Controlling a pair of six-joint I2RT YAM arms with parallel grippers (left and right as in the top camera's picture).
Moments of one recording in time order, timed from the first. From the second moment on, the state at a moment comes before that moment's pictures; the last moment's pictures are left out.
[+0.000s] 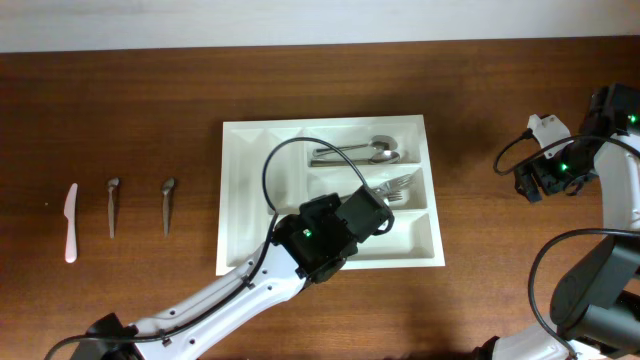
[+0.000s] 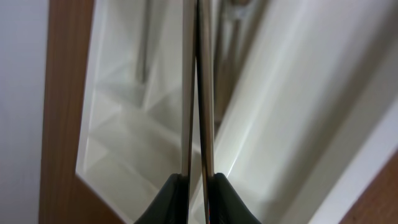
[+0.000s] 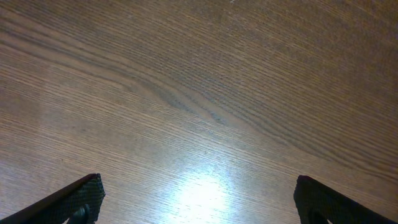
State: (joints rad) left arm -0.92 1.53 1.17 -0.74 -0.41 0.48; right arm -0.43 1.79 1.47 -1.05 -0.06 -0.80
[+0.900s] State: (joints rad) left arm -0.92 1.74 1.15 -0.67 -0.22 0.58; right arm -0.43 1.79 1.47 -1.05 -0.06 -0.80
